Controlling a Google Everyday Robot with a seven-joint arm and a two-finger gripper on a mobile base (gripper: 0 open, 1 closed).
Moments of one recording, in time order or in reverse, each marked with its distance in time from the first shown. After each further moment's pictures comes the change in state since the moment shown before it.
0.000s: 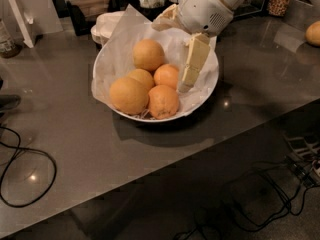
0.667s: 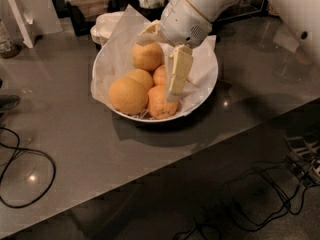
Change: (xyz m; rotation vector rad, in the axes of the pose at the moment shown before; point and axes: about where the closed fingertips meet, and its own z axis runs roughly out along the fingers) arm -0.015 0.004 0.040 -0.114 -0.043 -0.042
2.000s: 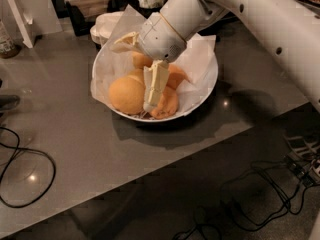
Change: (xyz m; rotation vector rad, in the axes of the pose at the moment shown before) arm -0.026 -0.016 0.051 0.004 -0.153 -0.155
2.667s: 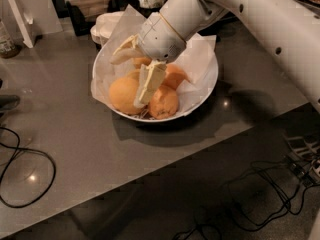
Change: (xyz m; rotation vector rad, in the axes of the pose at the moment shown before) arm 0.000 0.000 0.000 0.000 0.000 0.000
